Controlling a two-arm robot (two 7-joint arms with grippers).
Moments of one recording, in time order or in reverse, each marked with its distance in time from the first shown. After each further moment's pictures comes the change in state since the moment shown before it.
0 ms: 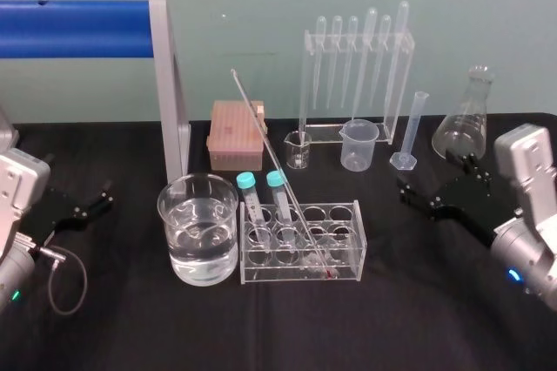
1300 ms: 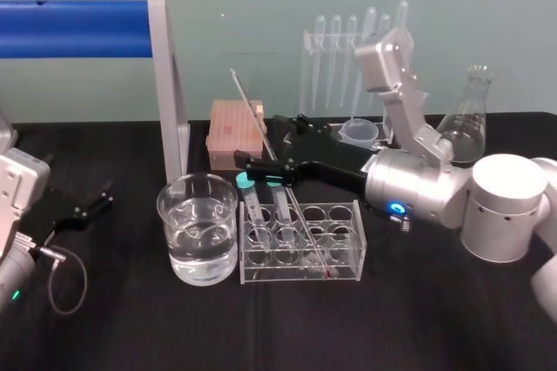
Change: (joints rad) left arm 0.000 0.000 0.000 0.000 0.000 0.000 0.000; right arm 0.319 -0.159 -0.183 -0.037 0.162 0.327 0.367
